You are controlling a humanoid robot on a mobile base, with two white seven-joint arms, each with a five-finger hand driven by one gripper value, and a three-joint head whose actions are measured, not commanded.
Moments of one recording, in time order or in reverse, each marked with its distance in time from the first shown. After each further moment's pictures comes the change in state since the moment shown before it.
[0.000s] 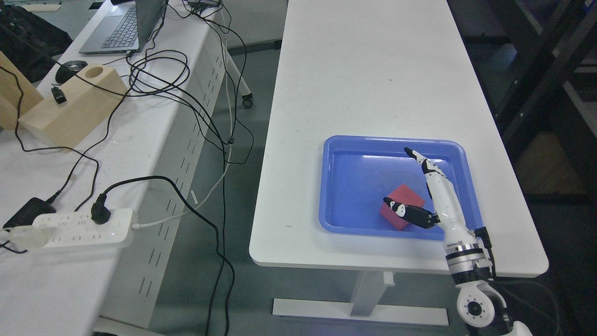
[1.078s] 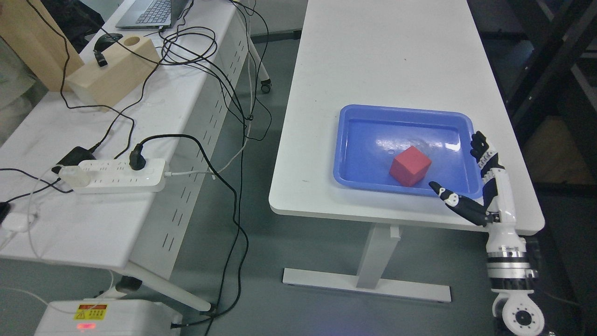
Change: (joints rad) left arm 0.000 0.000 0.000 0.000 0.000 0.000 0.000; right arm 0.026 0.001 -0.163 0.000 -0.540 -0.104 0.097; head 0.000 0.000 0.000
